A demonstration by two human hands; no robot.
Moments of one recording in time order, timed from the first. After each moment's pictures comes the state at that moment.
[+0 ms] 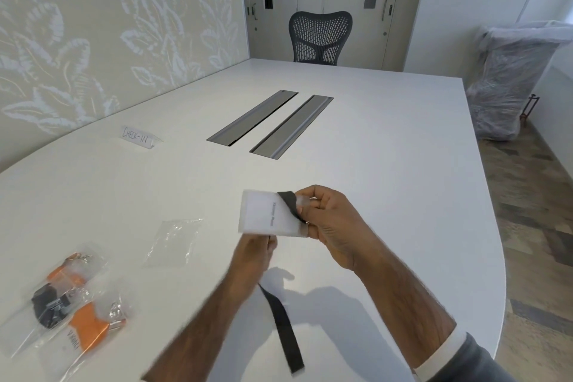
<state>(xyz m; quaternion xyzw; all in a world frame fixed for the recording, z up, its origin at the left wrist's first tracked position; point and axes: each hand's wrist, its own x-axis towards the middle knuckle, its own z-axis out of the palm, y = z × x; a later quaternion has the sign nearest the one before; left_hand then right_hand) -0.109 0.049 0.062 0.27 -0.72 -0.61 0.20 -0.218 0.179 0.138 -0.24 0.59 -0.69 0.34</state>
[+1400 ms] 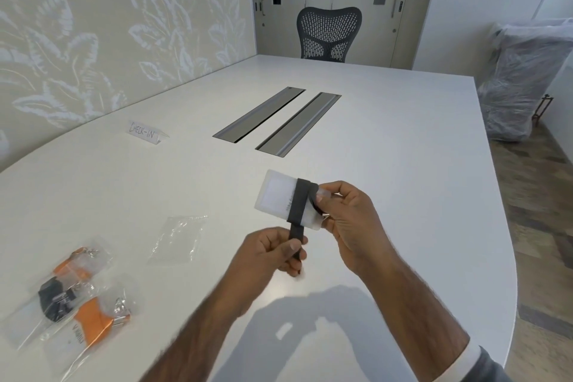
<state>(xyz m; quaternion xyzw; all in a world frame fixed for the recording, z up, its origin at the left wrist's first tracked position) -0.087 0.065 0.094 0.18 -0.67 -0.71 0.14 -0.217 0.182 0.140 -0.17 0.59 -0.75 0.25</state>
